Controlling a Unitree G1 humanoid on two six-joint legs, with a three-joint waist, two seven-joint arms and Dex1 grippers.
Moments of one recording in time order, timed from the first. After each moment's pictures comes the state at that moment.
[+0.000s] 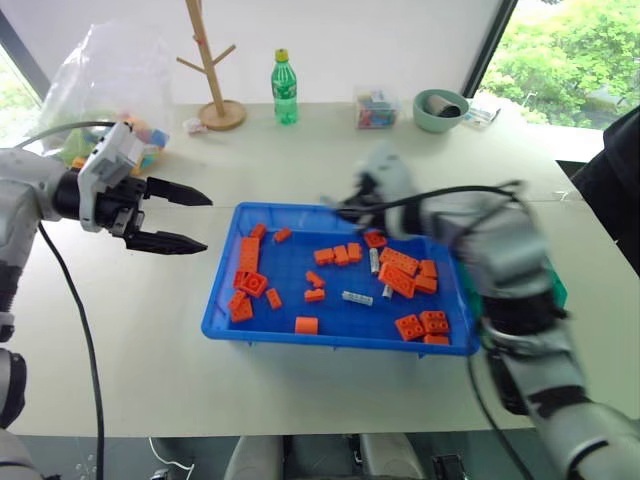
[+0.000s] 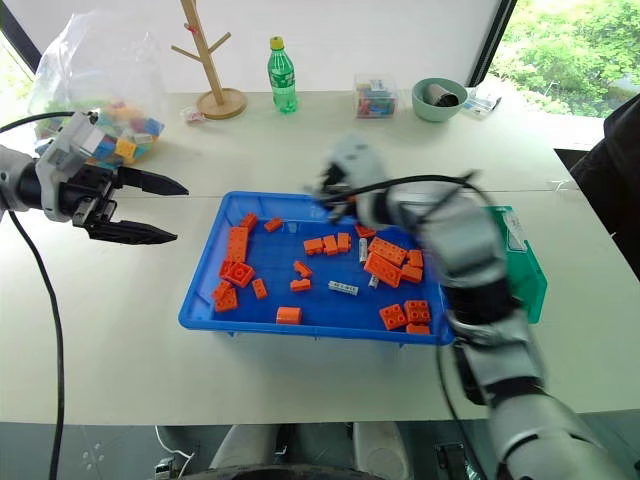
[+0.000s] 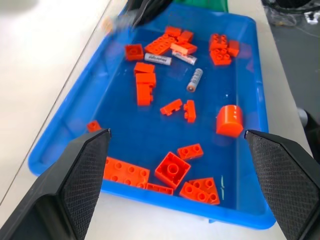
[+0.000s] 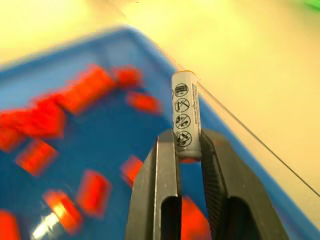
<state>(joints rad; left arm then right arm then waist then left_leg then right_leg) -0.84 1.09 -0.18 0.36 -0.61 0.37 -1.61 -0.75 -0.56 0.04 -0.34 0.17 1.24 0.75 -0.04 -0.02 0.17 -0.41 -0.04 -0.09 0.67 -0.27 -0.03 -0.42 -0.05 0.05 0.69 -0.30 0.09</state>
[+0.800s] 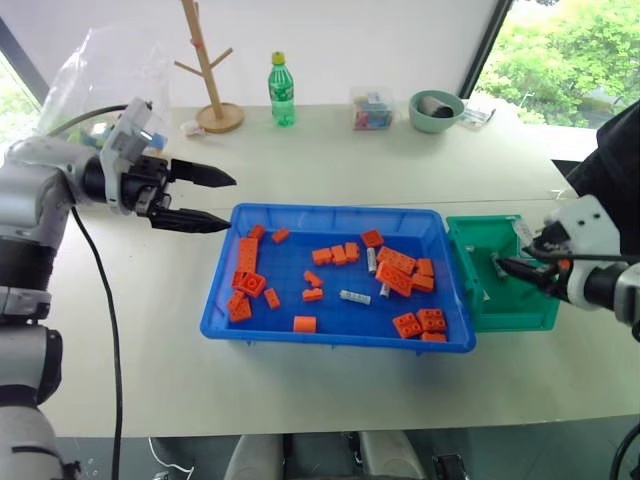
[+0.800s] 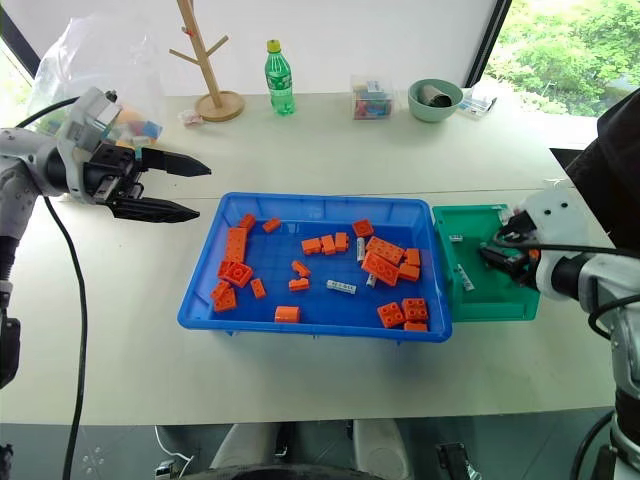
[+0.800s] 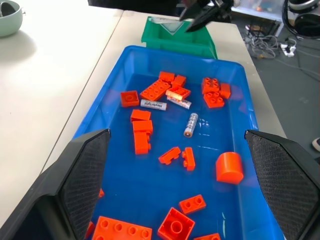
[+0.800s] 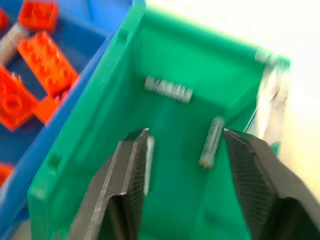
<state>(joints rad) -0.94 0.97 -0.17 0.42 -0.62 0.42 -1.61 -0.30 -0.88 -0.44 -0.53 0.32 1.33 0.70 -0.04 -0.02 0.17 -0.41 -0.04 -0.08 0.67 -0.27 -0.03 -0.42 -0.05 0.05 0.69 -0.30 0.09</state>
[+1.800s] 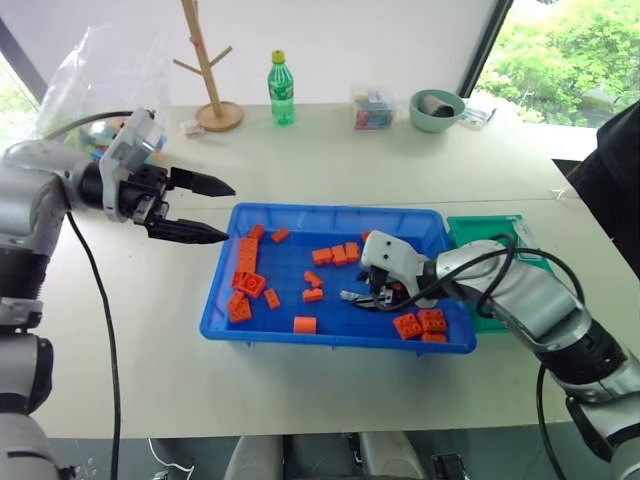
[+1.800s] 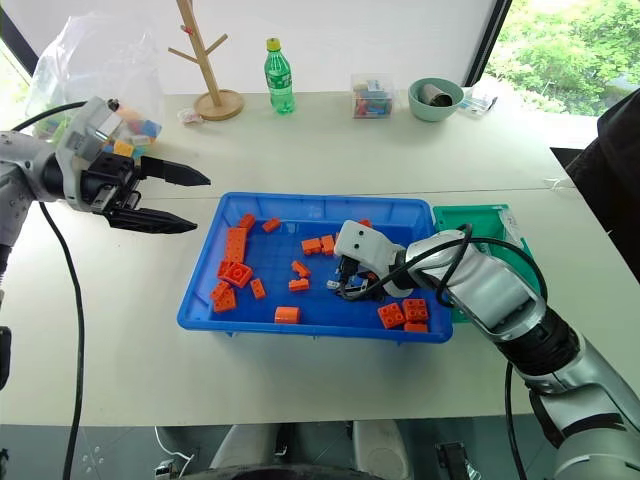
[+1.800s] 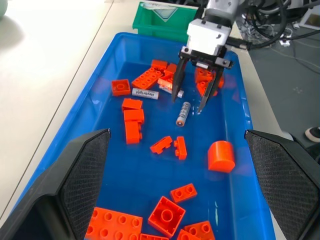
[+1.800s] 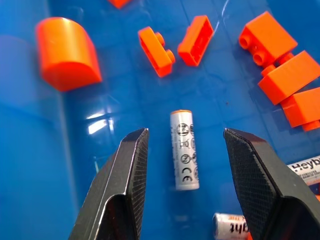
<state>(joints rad) -0.90 1.01 -0.17 0.33 -0.62 0.45 -1.61 -0.64 -0.77 0.46 -0.41 0.34 1.02 0.82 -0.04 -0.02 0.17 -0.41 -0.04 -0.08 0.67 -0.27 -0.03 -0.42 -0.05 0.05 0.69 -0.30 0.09</state>
